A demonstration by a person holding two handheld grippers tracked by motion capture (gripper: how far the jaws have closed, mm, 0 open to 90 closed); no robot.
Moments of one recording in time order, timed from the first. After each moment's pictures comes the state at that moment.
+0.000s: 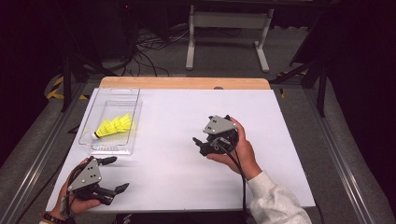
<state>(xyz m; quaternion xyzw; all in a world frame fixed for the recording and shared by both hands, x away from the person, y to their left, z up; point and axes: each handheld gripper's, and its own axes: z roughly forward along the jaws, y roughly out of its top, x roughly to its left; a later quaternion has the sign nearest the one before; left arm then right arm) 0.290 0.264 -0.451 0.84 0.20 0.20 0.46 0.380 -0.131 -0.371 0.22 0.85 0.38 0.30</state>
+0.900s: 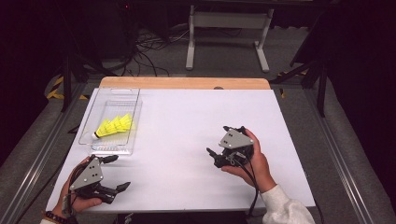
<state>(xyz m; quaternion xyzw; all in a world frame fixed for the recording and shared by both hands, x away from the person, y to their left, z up) 0.293 0.260 -0.449 0.84 0.19 0.20 0.46 0.351 -0.171 -0.391 0.22 0.84 0.38 0.32</state>
